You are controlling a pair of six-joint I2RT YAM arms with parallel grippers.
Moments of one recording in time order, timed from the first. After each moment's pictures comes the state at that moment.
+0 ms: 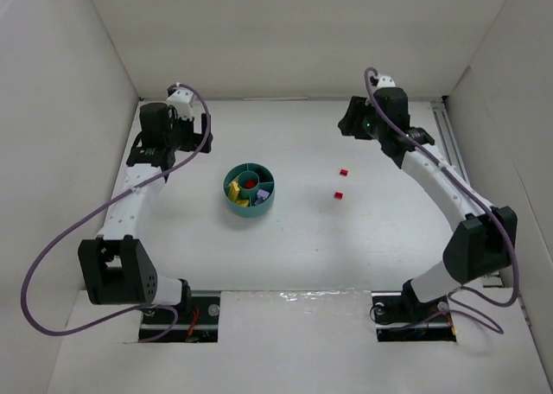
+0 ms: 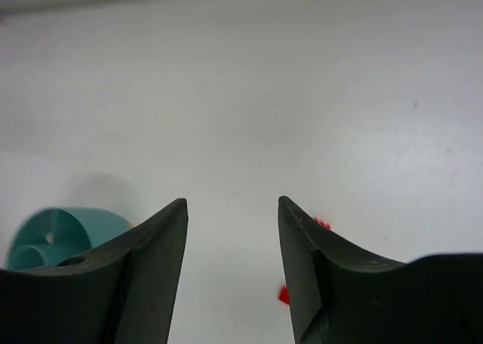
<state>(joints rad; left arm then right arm) -0.02 1.35 1.15 -0.26 0.22 0.10 0.32 1.50 1.38 -0.24 -0.02 0.37</state>
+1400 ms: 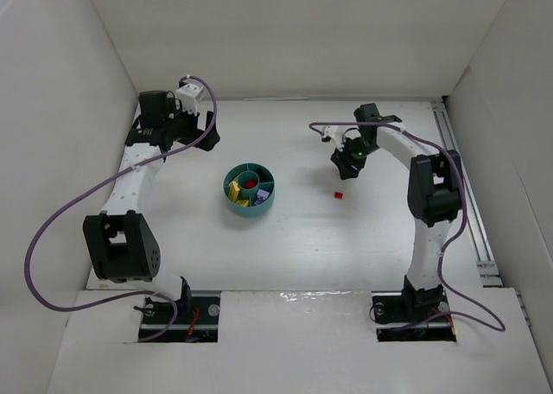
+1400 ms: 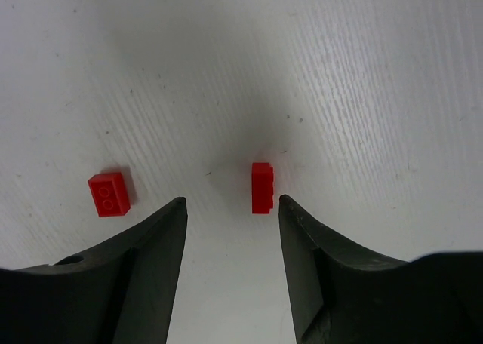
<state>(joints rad) 0.01 1.53 1.34 -0.43 0.47 0.24 0.21 2.06 1.60 -0.83 -0.45 -0.92</state>
